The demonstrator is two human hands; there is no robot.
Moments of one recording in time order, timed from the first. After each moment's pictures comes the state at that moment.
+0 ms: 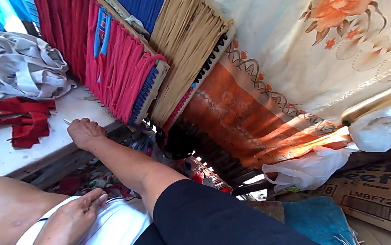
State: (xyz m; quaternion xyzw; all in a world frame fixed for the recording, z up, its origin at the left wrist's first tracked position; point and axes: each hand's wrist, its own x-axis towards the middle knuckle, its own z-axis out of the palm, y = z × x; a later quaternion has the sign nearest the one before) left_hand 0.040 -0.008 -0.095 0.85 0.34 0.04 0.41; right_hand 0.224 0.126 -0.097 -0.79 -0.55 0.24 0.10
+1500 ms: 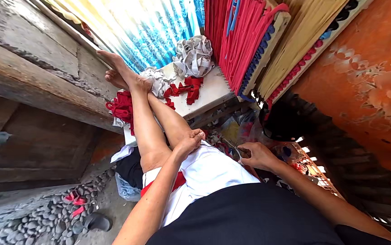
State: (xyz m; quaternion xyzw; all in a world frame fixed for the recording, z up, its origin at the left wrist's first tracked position) left_hand 0.031 -0.006 -0.058 0.62 0.45 0.12 0.63; right_hand 0.294 -0.156 -0.103 -0.64 -0.61 0.43 0.19
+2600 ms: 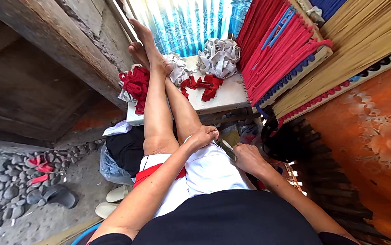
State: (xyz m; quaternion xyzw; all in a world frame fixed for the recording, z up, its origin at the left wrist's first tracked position) left_hand 0.031 -0.015 -0.050 0.64 0.44 0.14 0.61; right_hand 0.222 -0.110 -0.035 -0.62 -0.73 0.25 -0.10
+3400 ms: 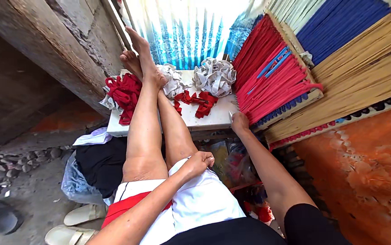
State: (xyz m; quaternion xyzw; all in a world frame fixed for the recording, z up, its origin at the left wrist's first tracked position) left_hand 0.031 -0.008 -0.060 0.70 0.42 0.10 0.57; right_hand 0.280 0.114 -0.075 -0.79 -0.60 0.16 0.03
